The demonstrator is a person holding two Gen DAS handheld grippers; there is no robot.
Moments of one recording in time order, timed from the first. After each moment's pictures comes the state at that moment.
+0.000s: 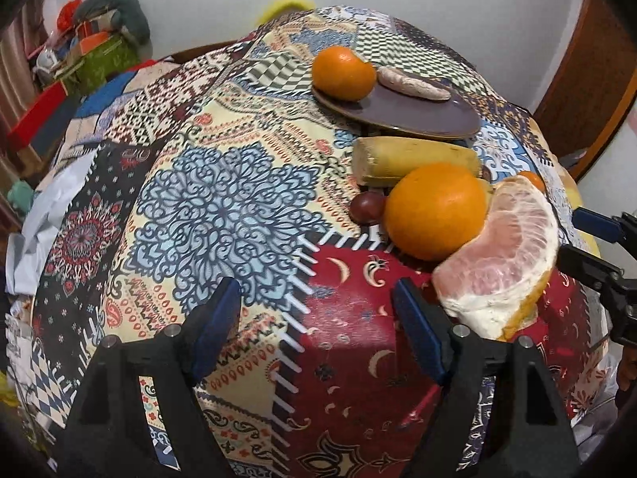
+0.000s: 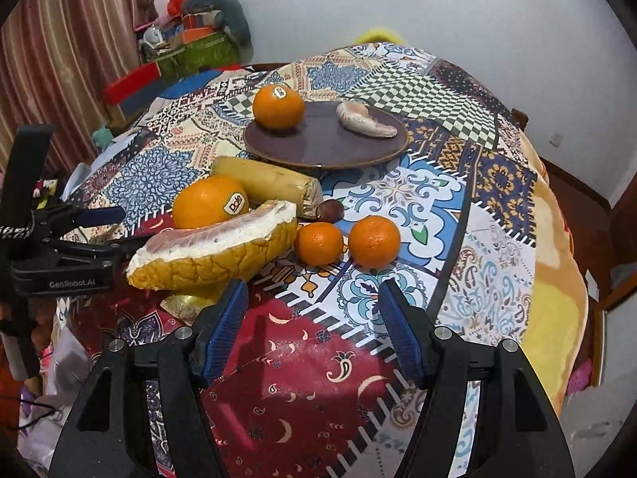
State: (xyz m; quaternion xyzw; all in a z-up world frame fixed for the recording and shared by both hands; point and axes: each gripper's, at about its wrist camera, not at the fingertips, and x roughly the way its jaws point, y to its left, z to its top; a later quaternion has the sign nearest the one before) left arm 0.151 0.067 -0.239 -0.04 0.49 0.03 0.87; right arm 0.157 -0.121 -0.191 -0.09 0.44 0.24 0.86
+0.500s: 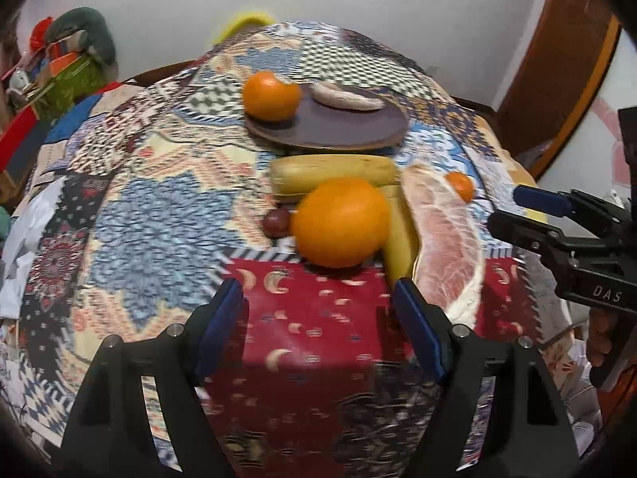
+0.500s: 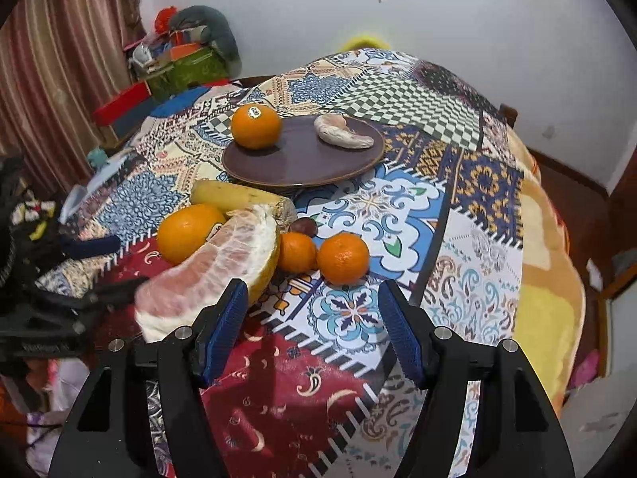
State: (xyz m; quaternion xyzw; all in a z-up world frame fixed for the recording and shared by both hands) left arm 0.149 0.019 -0.216 -0.04 0.47 -0.04 0.88; right arm 0.168 -0.143 -0.181 -0.05 0.44 0.23 0.87
